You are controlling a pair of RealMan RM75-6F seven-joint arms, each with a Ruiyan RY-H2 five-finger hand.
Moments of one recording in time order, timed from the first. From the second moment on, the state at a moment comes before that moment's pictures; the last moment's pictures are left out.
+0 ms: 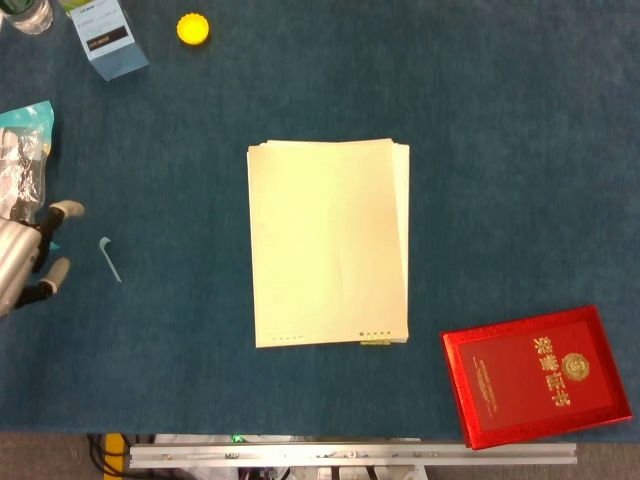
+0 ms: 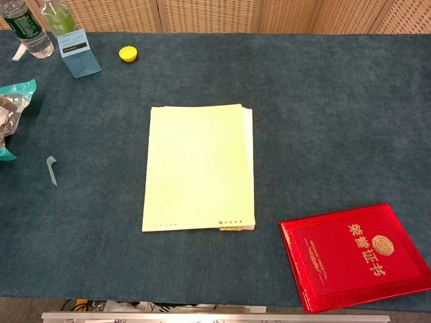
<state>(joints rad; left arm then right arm) -0.25 -1.06 0.03 -1.59 1.64 1.27 0.03 0.10 -1.05 0.17 -1.69 -1.44 1.51 -0.04</state>
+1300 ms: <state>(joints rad) -0.47 -1.28 0.17 -1.02 1.93 1.25 -0.11 0.11 -1.09 0.14 -1.72 -1.40 1.47 -0.14</state>
